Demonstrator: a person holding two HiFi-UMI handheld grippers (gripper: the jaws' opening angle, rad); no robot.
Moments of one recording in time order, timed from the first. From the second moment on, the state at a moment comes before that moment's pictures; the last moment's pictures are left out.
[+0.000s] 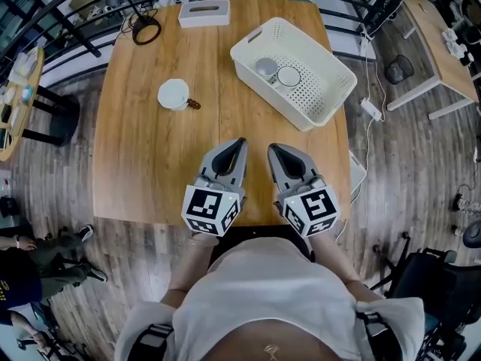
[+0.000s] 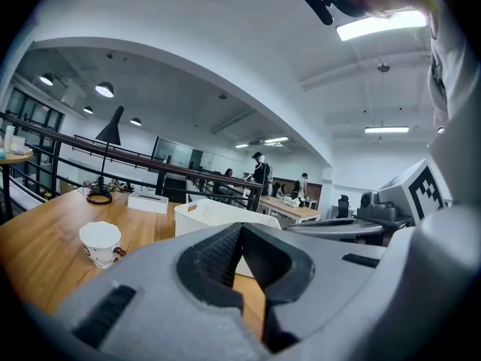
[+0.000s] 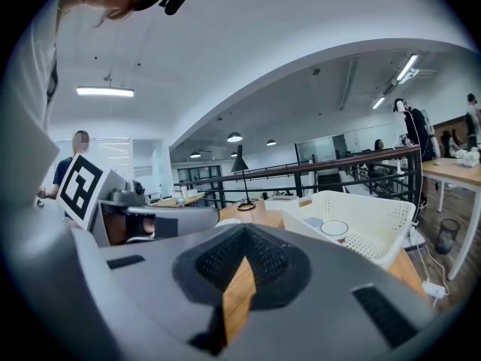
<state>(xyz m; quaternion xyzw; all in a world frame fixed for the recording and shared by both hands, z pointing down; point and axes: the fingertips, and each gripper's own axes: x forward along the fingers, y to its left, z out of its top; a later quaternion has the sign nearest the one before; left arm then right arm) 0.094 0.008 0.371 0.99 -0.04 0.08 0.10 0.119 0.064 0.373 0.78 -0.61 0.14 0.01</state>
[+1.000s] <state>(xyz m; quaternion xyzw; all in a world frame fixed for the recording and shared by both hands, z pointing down) 0.052 -0.022 0.382 0.98 -0.15 0.08 0.13 0.089 0.019 0.353 0.69 -0.72 0.06 0.04</state>
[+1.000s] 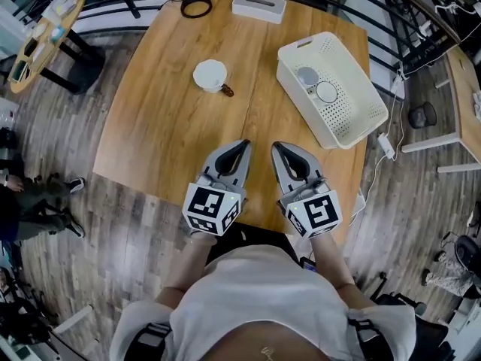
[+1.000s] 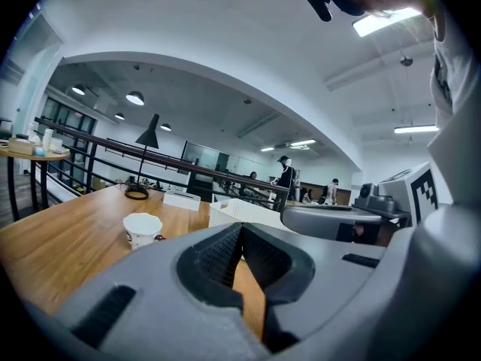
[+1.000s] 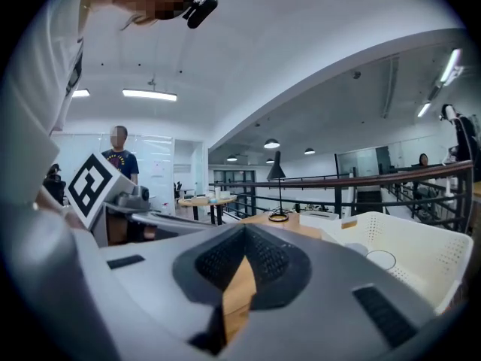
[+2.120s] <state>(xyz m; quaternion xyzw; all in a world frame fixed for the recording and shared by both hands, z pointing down) -0.002 -0.168 0.429 0.94 -0.27 0.08 0.18 0.106 -0.183 0.422 0.61 -0.75 0.19 0.18</state>
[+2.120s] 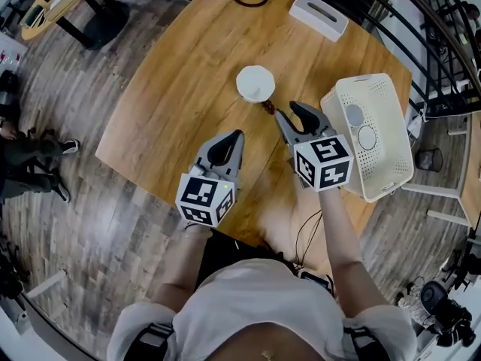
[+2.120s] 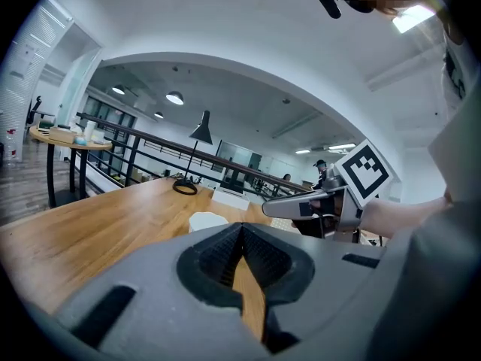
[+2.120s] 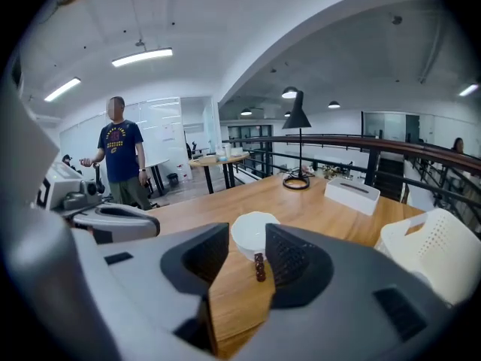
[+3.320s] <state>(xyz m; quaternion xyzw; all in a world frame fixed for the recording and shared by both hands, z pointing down) 0.025 -0.260 0.495 0.93 -0.28 0.07 0.23 0.149 -0.292 0.552 0.53 -0.67 0.43 0.29</state>
